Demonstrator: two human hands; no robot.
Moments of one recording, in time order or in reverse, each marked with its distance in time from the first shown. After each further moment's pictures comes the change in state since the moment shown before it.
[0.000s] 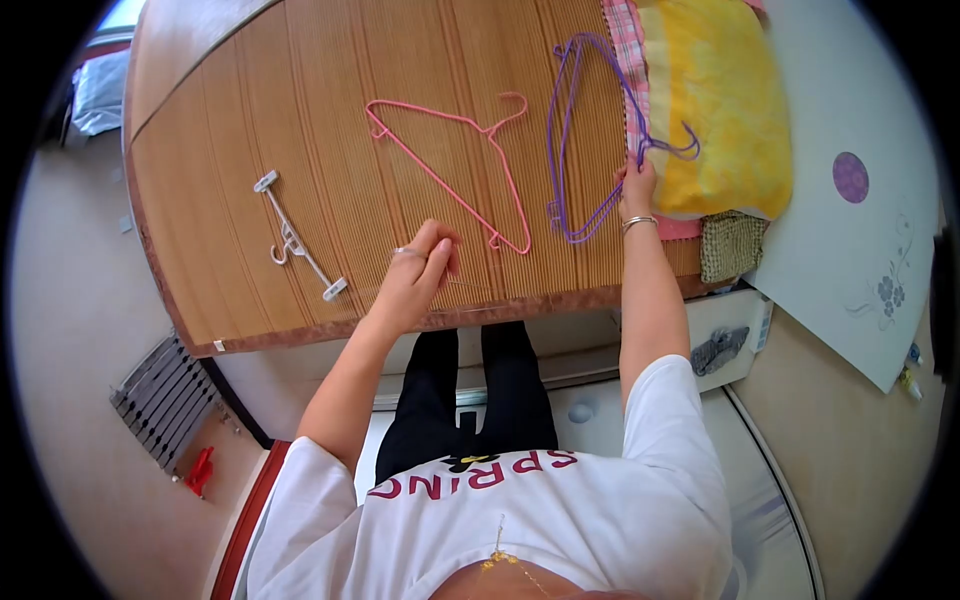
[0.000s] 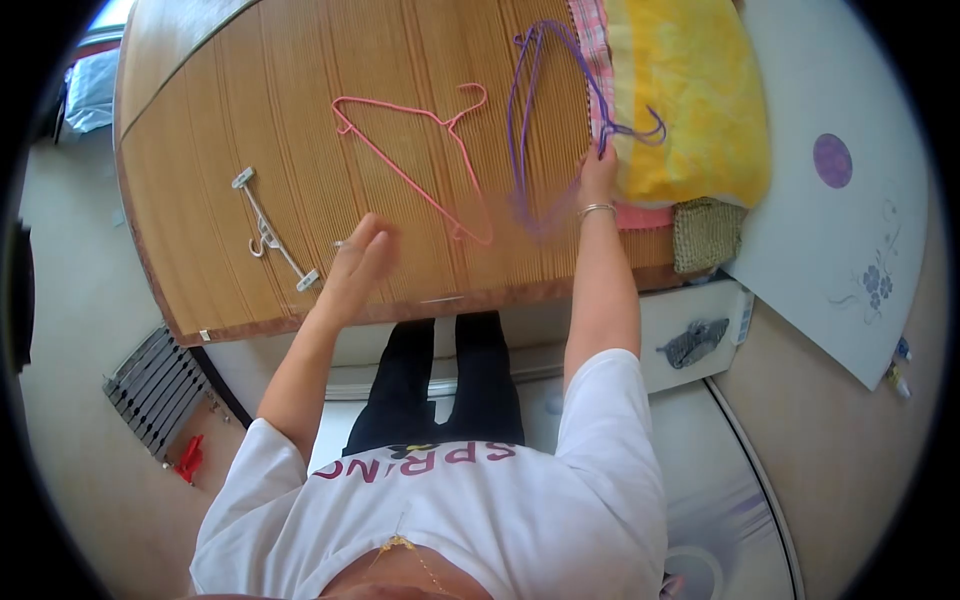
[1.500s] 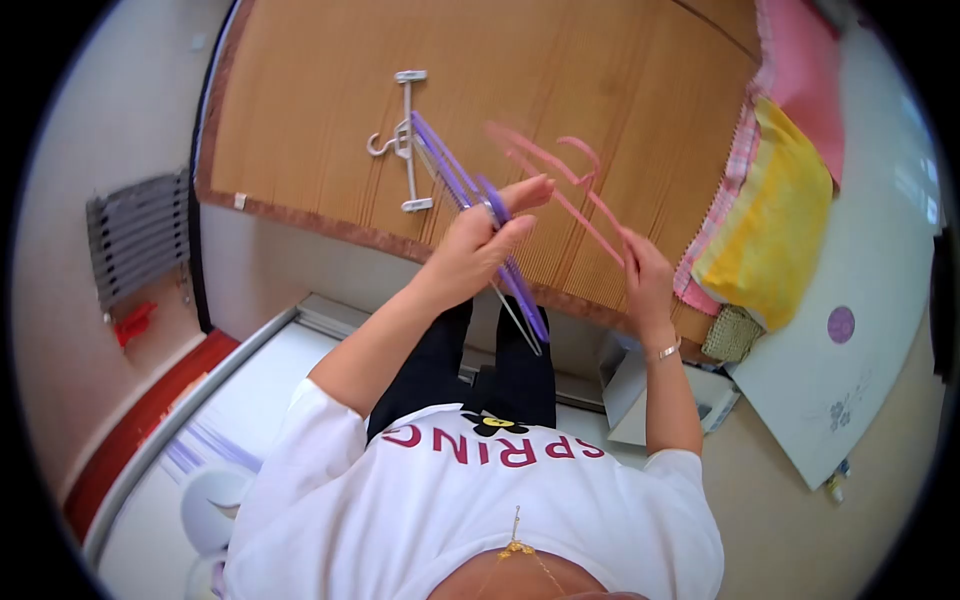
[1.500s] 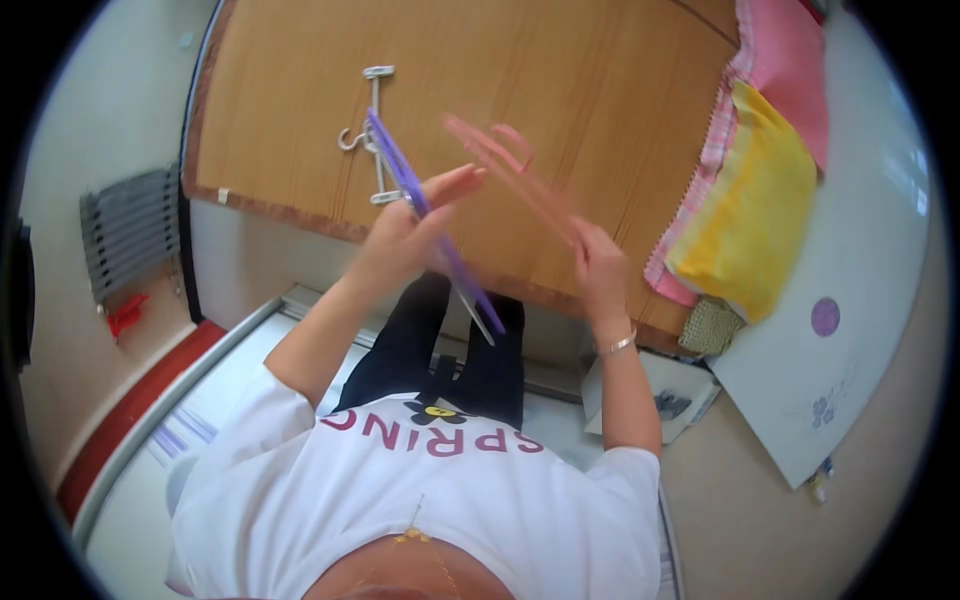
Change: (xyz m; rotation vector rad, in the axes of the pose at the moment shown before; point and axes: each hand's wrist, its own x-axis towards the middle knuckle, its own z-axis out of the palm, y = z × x) left_hand -0.123 0.026 -0.083 -0.437 0.269 0.298; right_hand -0.277 -0.182 0.063 -0.675 -0.717 -0.879
